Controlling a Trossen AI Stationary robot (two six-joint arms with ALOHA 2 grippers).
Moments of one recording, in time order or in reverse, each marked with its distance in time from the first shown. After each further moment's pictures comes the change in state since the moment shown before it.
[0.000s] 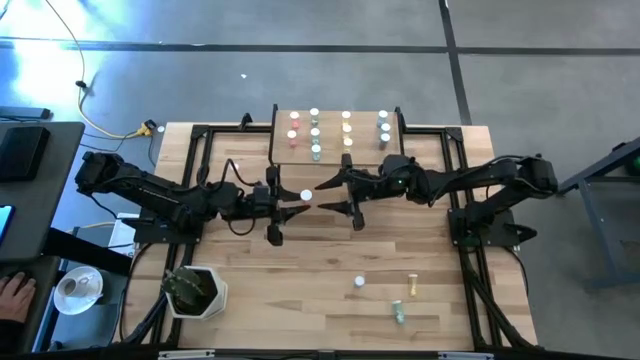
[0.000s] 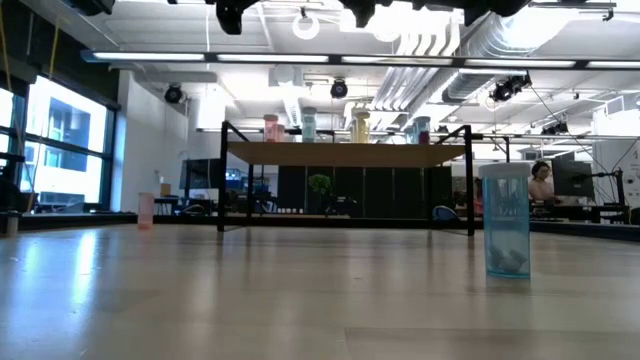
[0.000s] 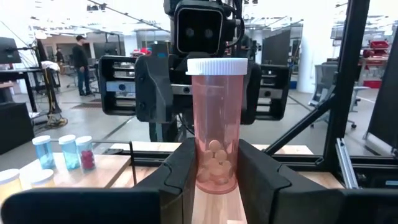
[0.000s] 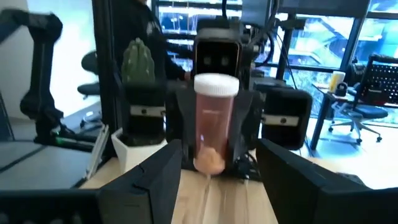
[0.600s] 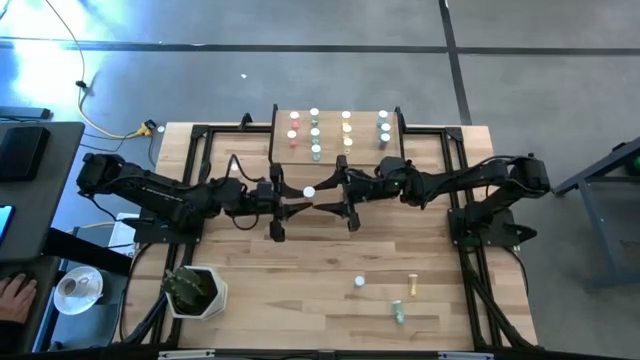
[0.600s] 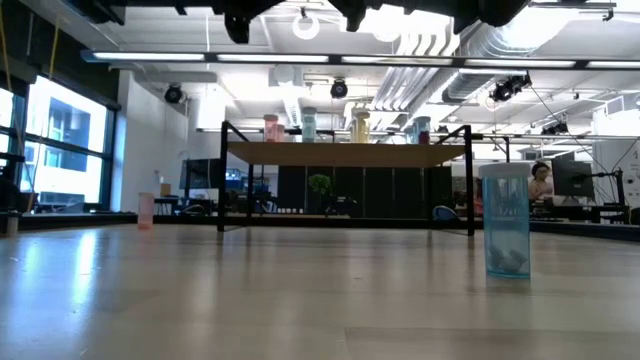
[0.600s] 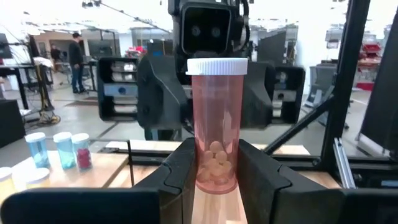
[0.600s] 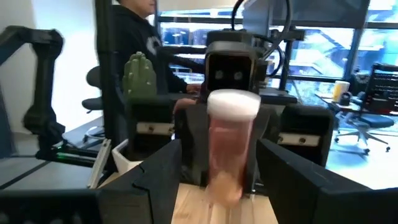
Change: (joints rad) left arm 0.055 0.023 0.000 0.016 0.075 -0.026; right arm 0.000 0.064 0.000 0.127 -0.010 0.037
